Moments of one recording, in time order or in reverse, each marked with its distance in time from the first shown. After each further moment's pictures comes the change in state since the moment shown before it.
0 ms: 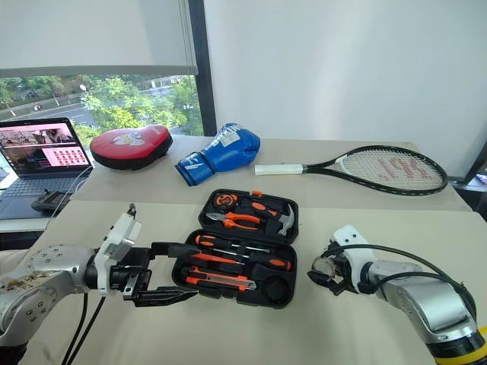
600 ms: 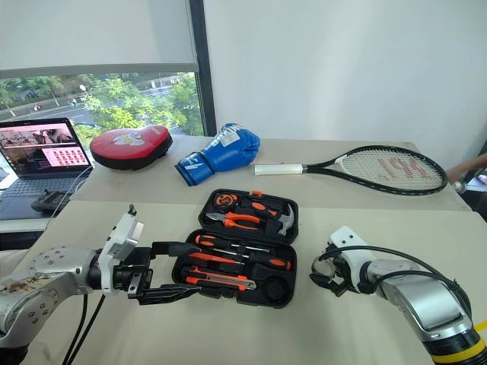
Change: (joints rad) left arm -0.020 -0.007 -0.022 0.001 0.007 -0.011 0.033; right arm 0.000 -0.006 0.013 0.000 -0.071 -0.001 0.057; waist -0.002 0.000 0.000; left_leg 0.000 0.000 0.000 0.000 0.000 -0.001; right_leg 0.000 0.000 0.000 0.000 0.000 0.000
